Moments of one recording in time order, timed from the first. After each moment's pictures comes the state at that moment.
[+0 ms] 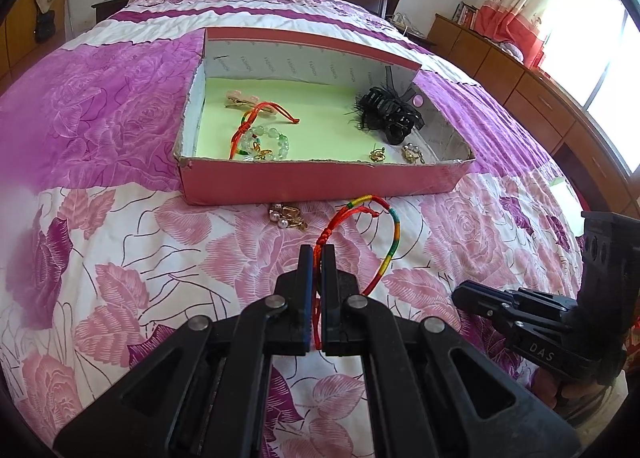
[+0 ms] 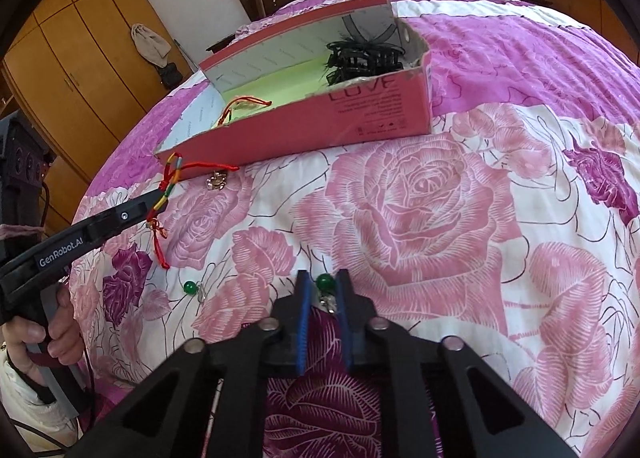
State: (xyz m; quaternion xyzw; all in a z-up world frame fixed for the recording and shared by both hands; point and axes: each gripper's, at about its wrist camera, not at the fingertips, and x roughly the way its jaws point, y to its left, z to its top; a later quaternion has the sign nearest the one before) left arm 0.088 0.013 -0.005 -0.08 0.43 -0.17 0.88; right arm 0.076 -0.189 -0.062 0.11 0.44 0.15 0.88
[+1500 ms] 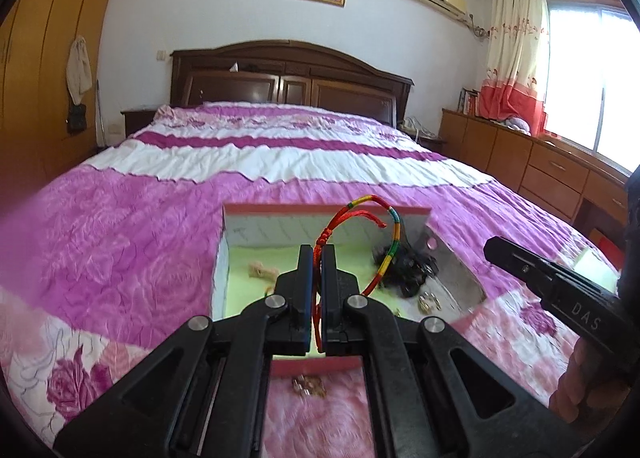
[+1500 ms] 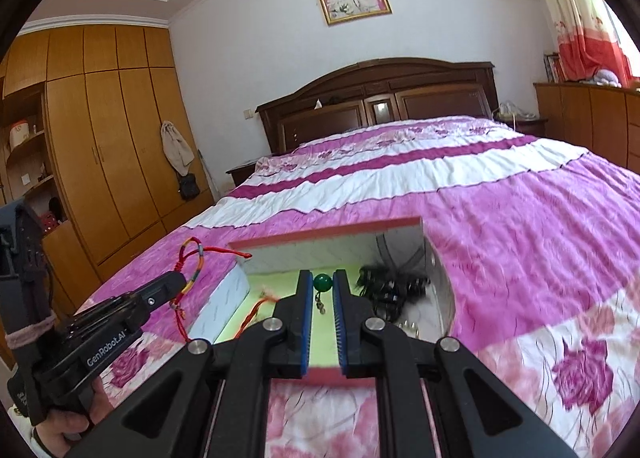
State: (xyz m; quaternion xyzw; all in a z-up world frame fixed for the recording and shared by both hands) left arm 0.116 0.010 0.049 -0.05 0.21 -0.11 0.97; right arm 0.118 -0.174 0.040 0.09 0.18 0.13 0.97
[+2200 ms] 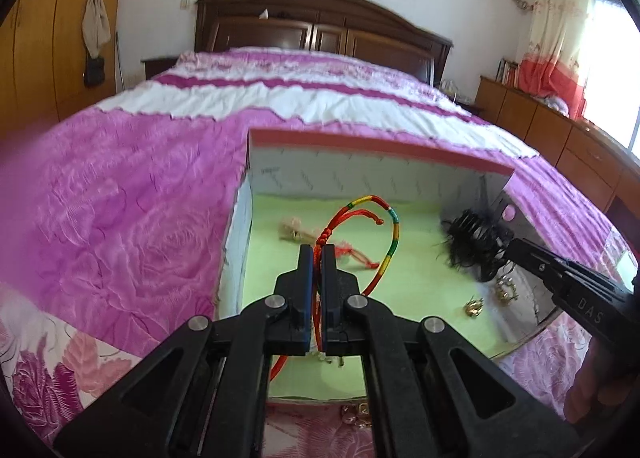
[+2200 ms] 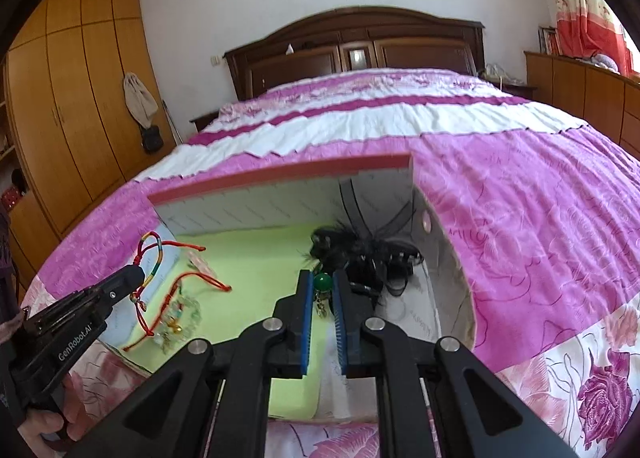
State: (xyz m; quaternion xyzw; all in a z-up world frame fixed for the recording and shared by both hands) left arm 0.178 0.018 -0.008 -0.07 0.31 -0.06 0.95; right arm 0.207 -0.172 -0.016 0.06 0.29 0.09 0.95
